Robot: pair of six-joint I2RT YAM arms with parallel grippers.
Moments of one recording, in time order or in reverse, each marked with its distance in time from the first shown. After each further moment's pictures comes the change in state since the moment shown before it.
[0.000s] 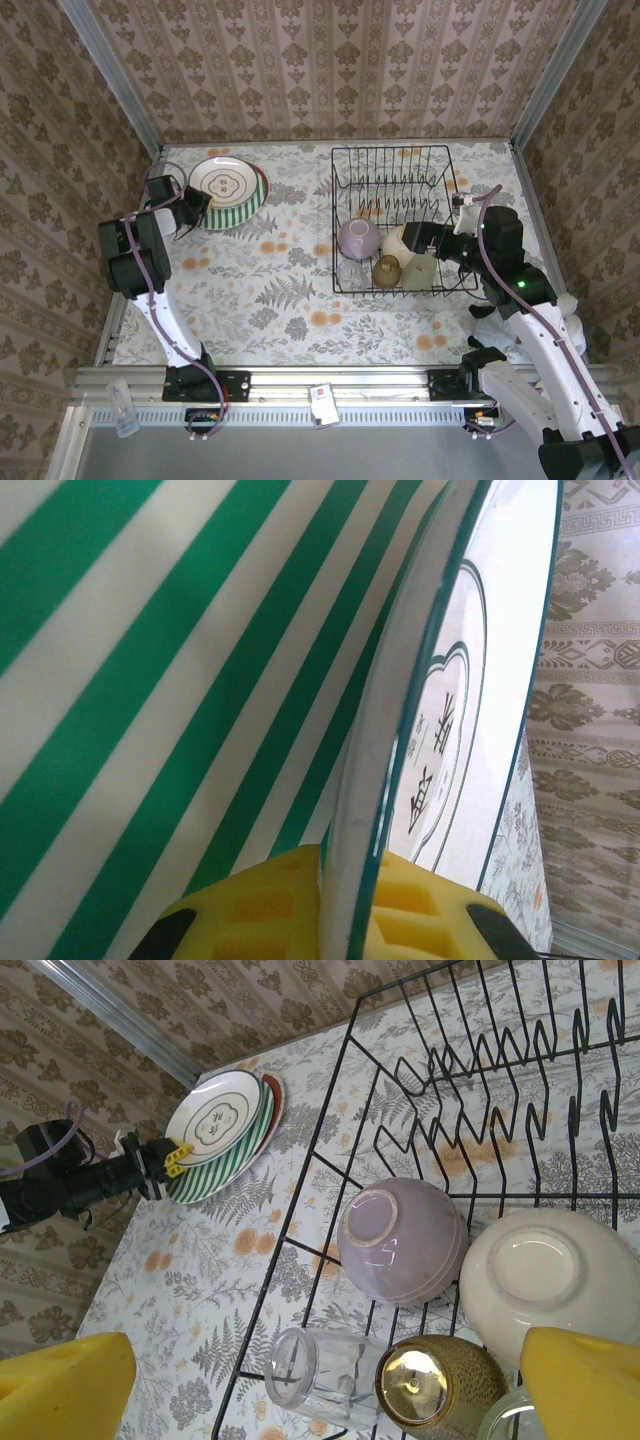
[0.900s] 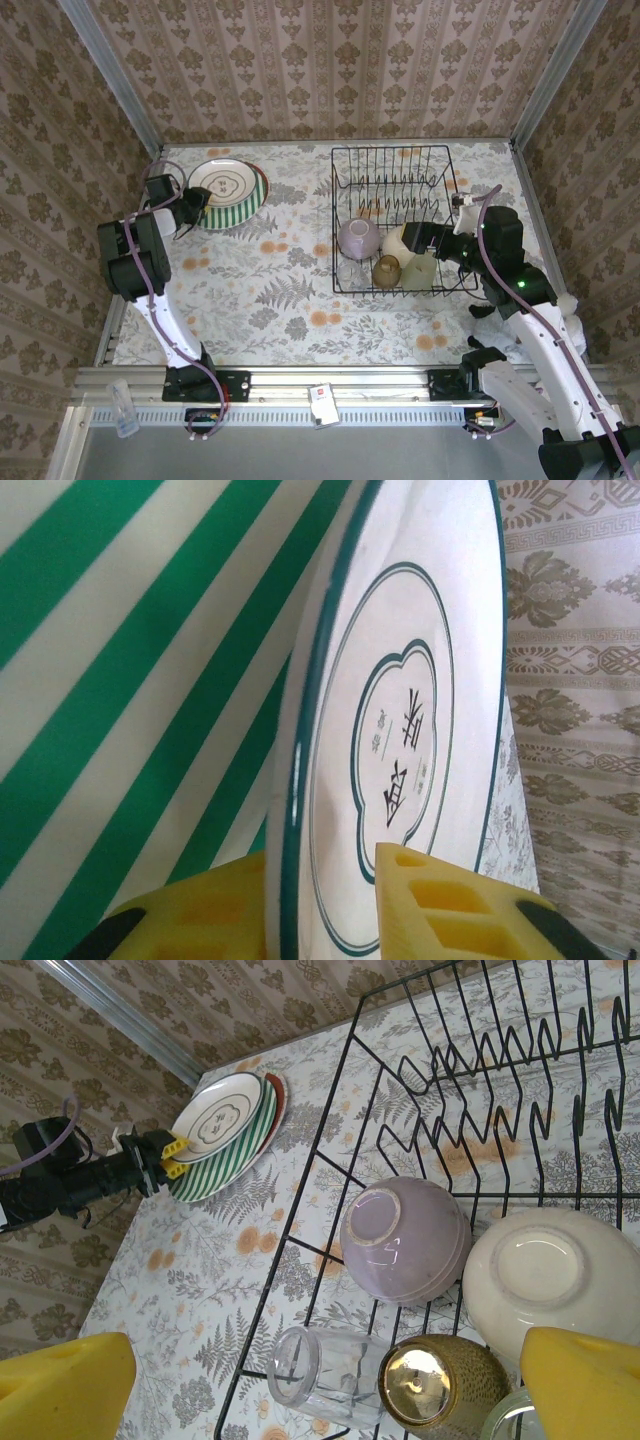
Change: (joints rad) left arm -0.003 -0.033 -0.016 -0.005 -0.017 -0.008; right arm 0.000 0.000 0.000 0.001 -0.006 0.001
